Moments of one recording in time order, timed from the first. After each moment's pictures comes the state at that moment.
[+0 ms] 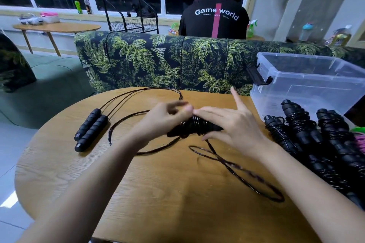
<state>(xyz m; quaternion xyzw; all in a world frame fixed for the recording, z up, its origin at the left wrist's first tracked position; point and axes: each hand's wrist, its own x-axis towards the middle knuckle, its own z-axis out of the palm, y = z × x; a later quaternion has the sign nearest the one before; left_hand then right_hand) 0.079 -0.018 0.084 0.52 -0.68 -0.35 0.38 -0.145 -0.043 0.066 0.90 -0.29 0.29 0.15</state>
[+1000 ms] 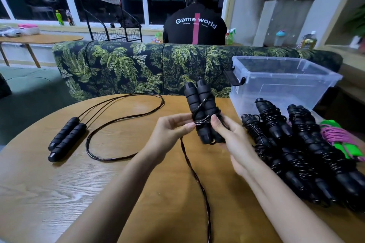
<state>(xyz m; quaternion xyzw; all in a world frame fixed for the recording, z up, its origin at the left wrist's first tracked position) 0.007 -0.023 0.034 0.38 -0.58 -0.49 0.52 -0.172 0.000 0.041 0.54 -0.45 0.53 -0.48</state>
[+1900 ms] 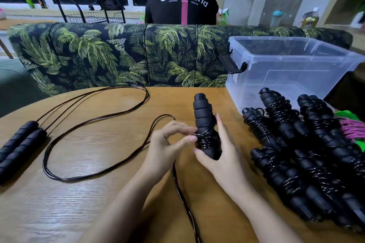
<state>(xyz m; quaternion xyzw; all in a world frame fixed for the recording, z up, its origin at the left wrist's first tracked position) -0.016 -0.071 -0.032 0.39 -0.66 -0.37 0.53 -0.177 -0.039 -0.040 0.63 -0.53 0.50 -0.26</state>
